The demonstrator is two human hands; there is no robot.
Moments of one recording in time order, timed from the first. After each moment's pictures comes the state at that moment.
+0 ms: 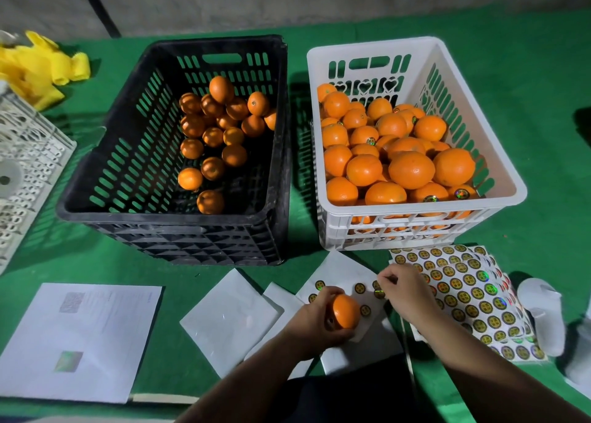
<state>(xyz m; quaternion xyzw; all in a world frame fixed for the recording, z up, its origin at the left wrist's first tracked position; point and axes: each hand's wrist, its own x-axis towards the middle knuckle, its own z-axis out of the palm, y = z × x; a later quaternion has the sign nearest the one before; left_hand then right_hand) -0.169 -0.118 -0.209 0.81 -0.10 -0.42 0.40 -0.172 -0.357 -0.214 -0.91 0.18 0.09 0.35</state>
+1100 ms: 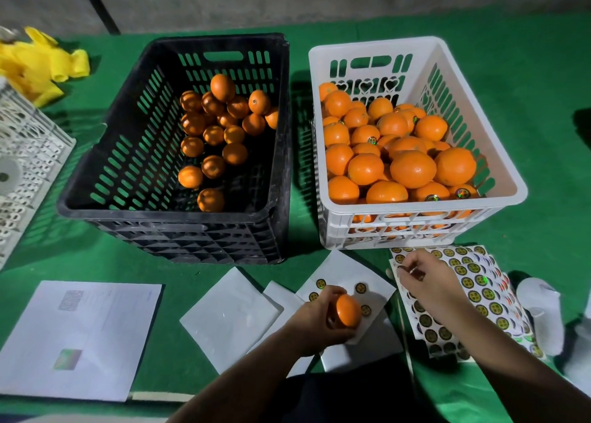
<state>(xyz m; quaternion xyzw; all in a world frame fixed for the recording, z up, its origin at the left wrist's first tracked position) -0.165 -0.118 -0.206 0.80 -0.11 -0.43 0.40 -0.183 -0.391 -0.175 -0.90 0.18 0.06 0.39</state>
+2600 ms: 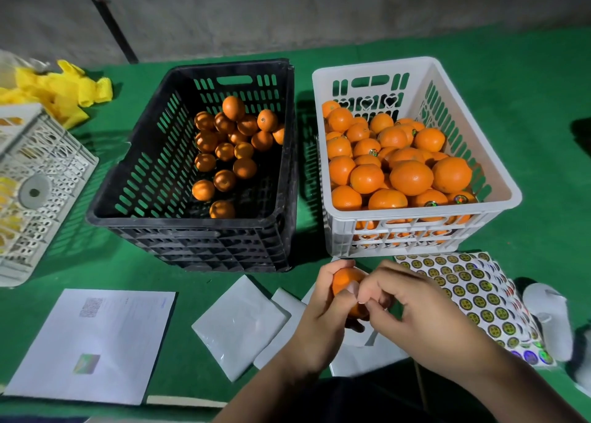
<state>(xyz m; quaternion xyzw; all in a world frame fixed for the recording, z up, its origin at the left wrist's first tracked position) -0.196 -0.129 -0.078 0.63 -0.04 -0.29 0.72 -0.220 -0.302 -0.024 -0.89 -0.12 0.00 0.44</state>
